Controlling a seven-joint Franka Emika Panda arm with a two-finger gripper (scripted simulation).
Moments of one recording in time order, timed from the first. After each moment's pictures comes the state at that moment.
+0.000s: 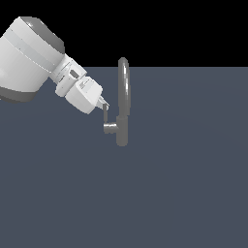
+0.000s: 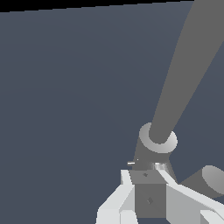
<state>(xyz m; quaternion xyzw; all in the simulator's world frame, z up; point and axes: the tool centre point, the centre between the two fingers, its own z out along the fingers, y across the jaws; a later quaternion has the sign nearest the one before) 0.008 0.063 0.162 0.66 -0.64 0.29 0.25</state>
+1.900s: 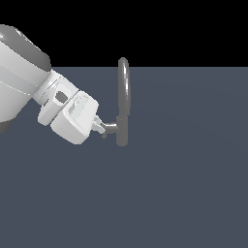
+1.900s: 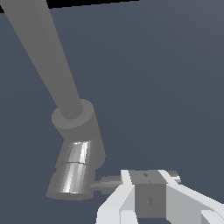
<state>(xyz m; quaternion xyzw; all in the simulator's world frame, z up) -0.079 0.065 0.126 0.66 -0.64 0.30 0.24</state>
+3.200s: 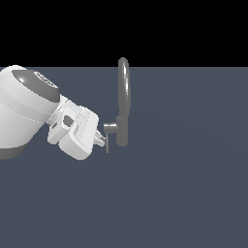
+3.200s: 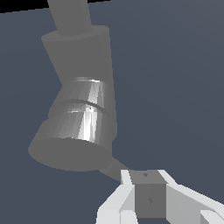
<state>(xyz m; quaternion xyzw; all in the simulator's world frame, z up) -0.059 0.072 0.065 0.66 -0.64 0.30 0.23</state>
